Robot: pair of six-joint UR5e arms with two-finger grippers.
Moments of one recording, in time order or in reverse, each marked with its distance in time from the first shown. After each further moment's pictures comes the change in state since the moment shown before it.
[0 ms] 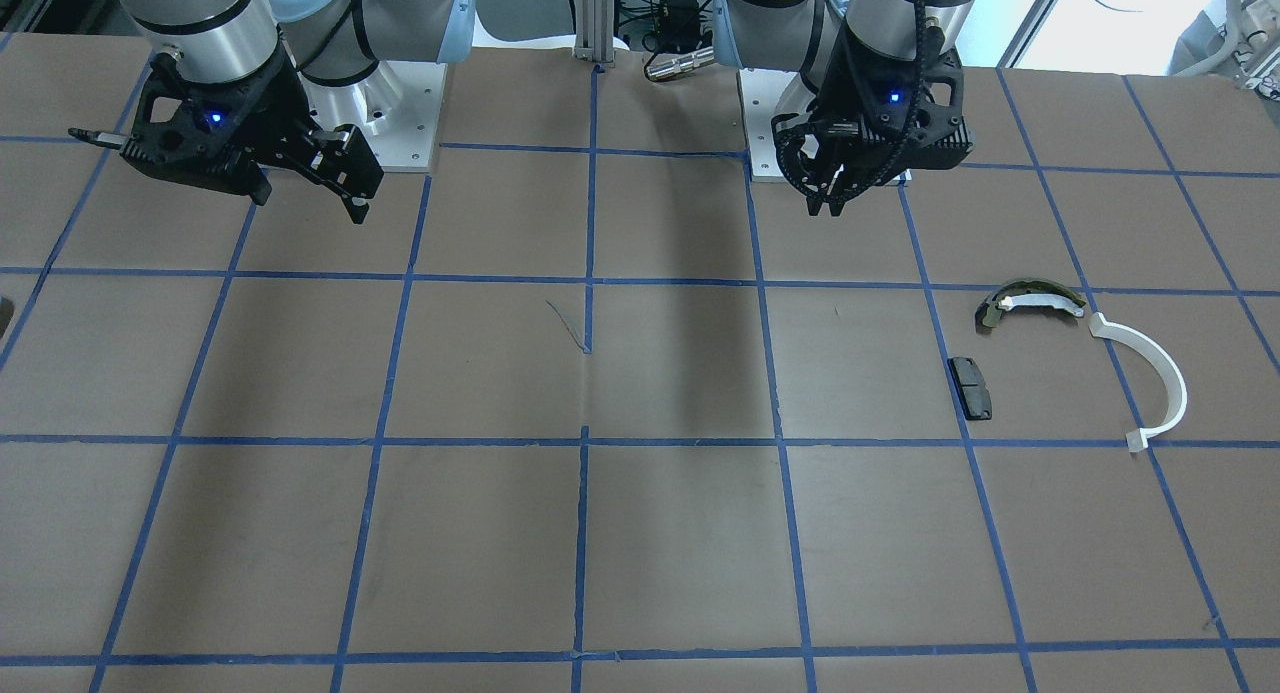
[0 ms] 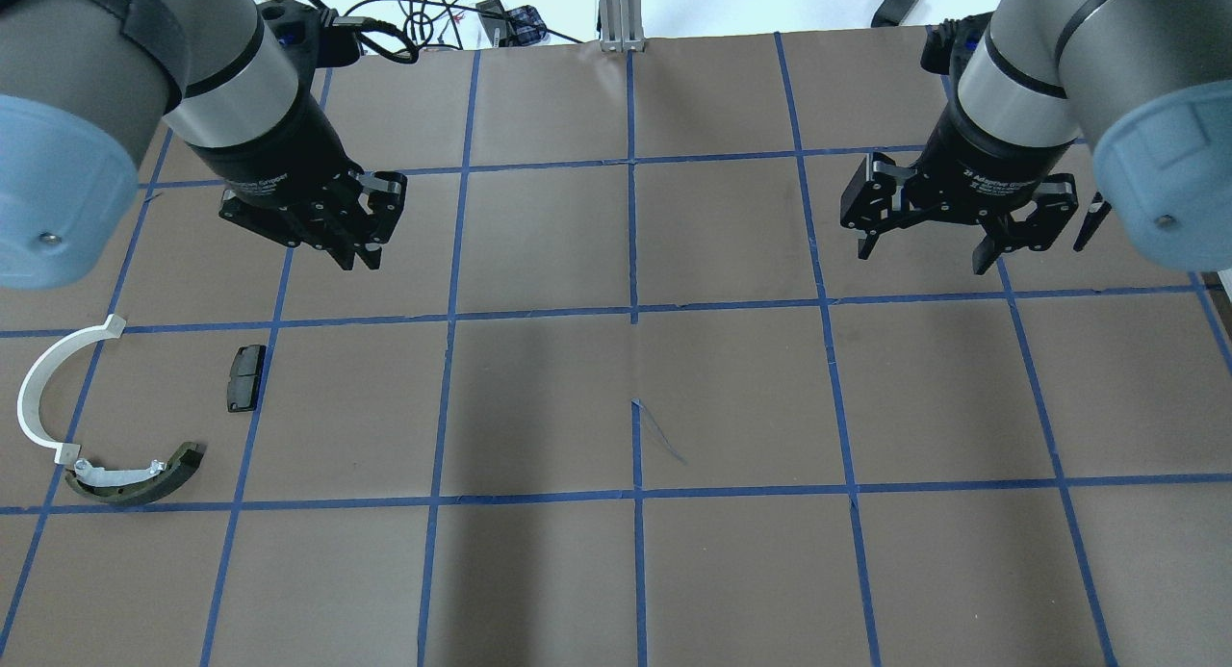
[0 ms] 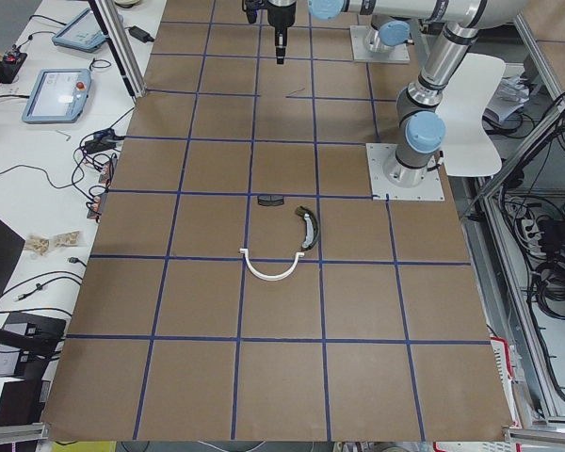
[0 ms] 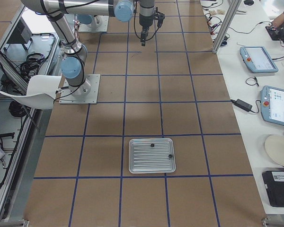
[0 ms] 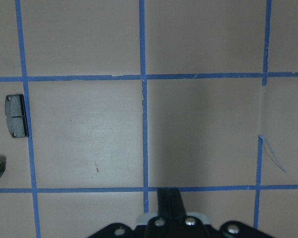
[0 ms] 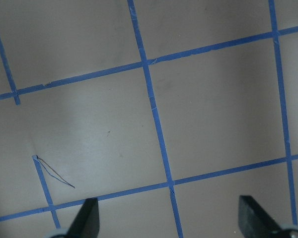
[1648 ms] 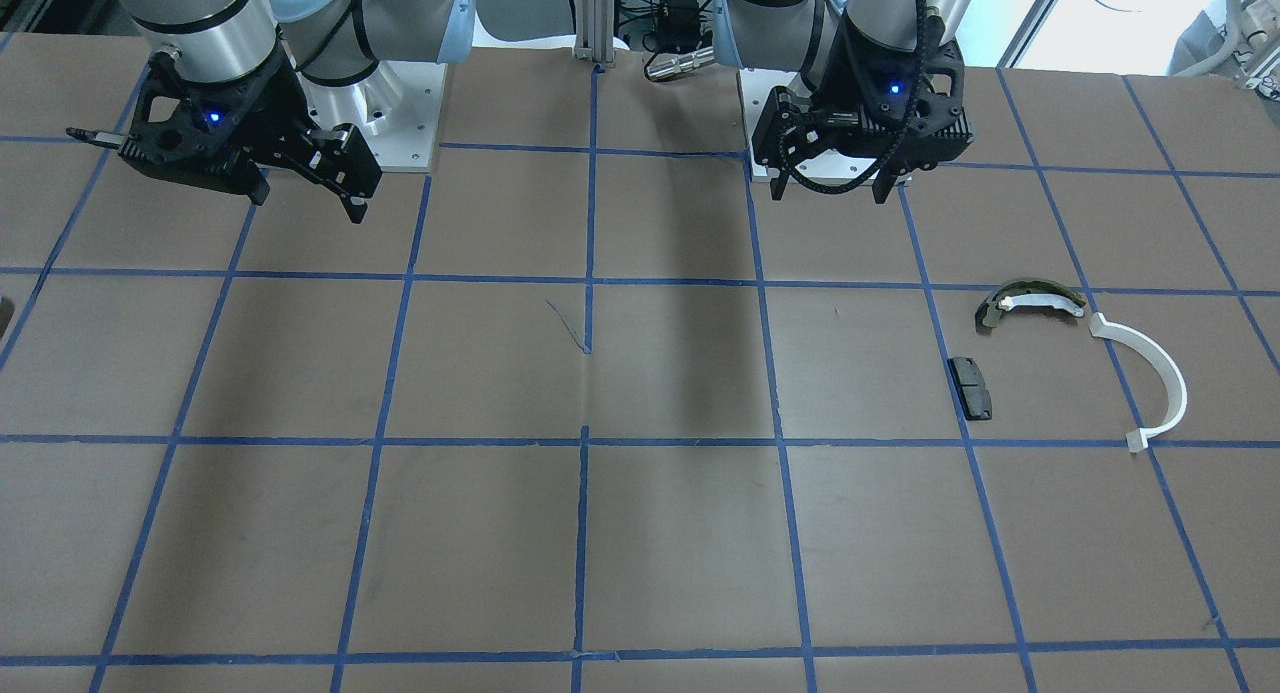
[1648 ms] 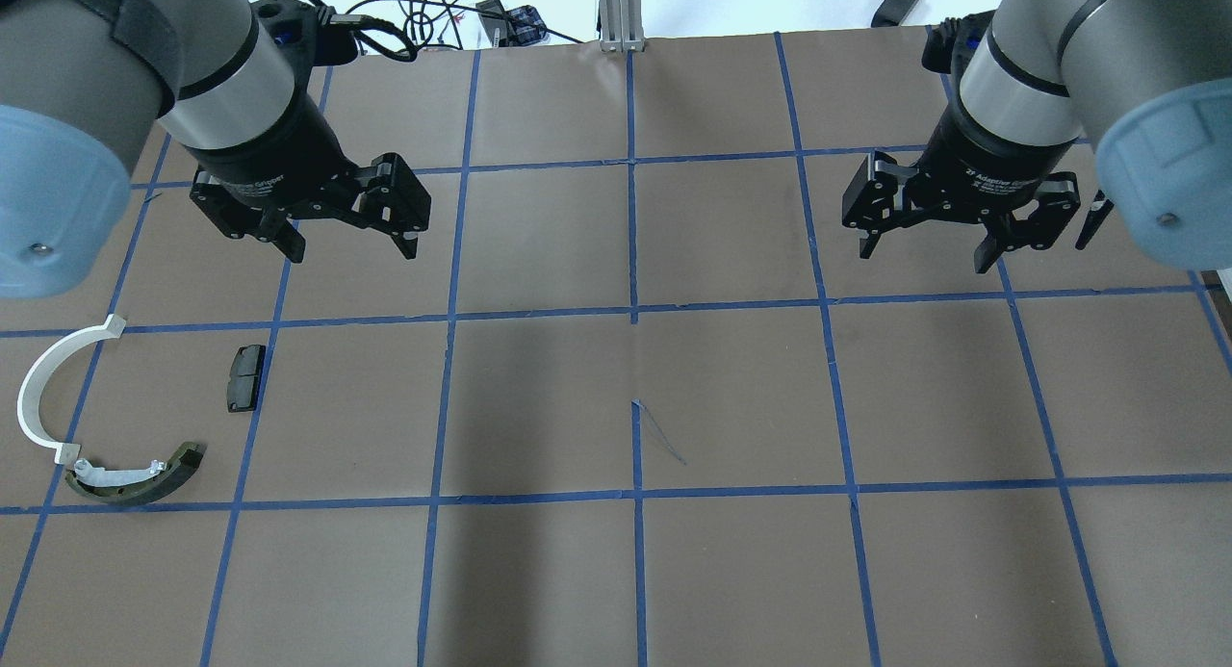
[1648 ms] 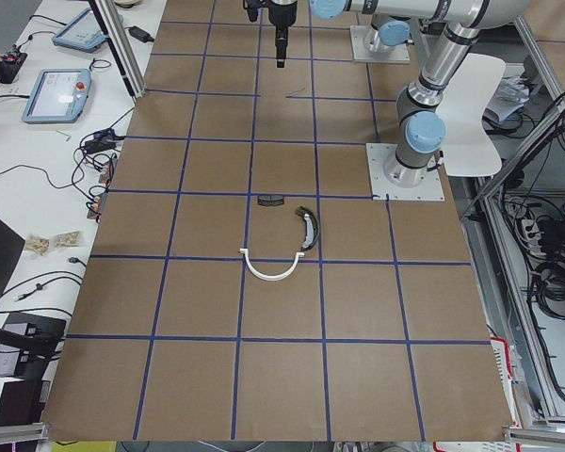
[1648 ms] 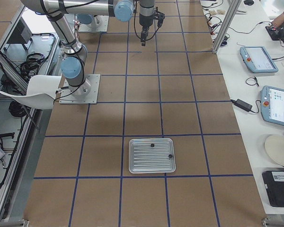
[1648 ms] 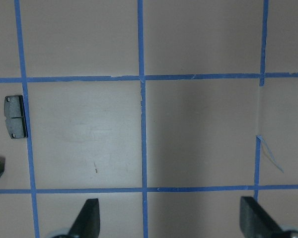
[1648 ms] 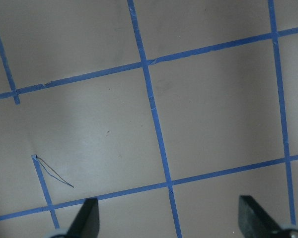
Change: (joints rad) left arm 0.000 0.015 -0.009 0.010 -0.002 0.008; right arm -0.002 -0.001 -0.001 0.002 -0.003 -0.005
